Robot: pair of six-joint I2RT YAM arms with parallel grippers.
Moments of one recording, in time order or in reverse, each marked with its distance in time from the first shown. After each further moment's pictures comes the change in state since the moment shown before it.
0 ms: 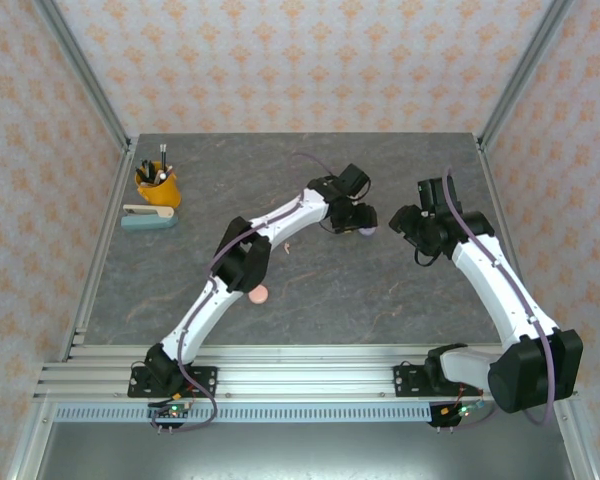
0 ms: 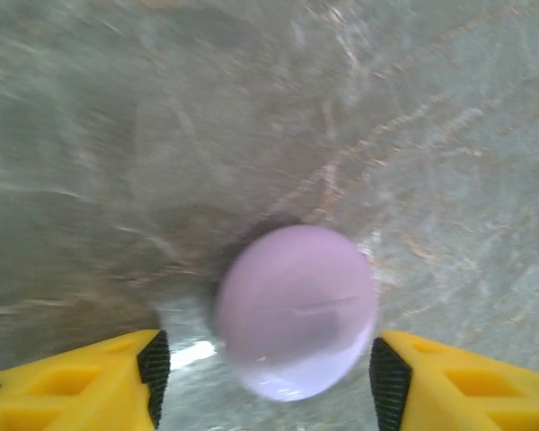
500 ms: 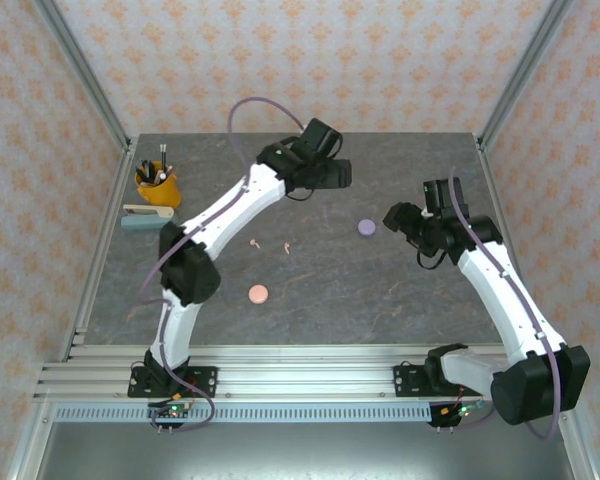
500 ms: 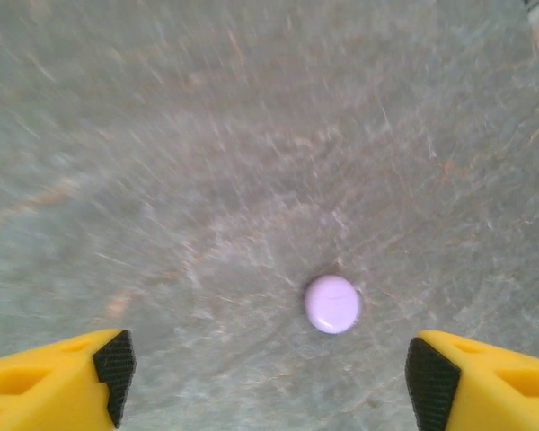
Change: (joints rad) left arm 0.045 -0.511 -0.199 -0.089 -0.370 0.193; right arm 0.008 -0.057 0.009 -0.011 -0.103 -0.057
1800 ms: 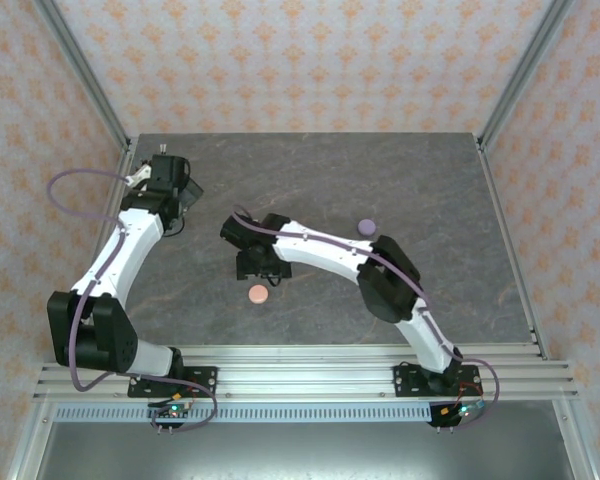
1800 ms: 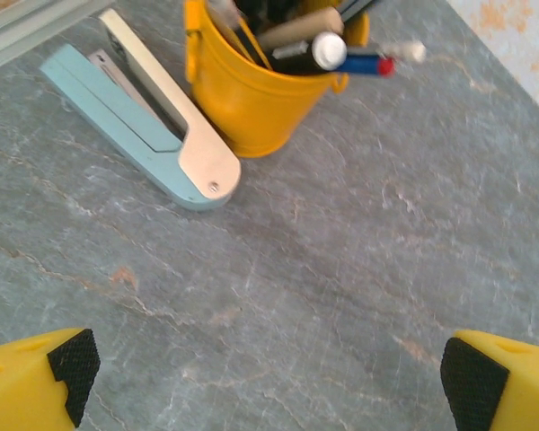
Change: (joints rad) left arm 0.615 -0.668 -0.966 0.210 -0.188 -0.294; right arm 0.827 1.071 0.837 -0.187 0.183 0.170
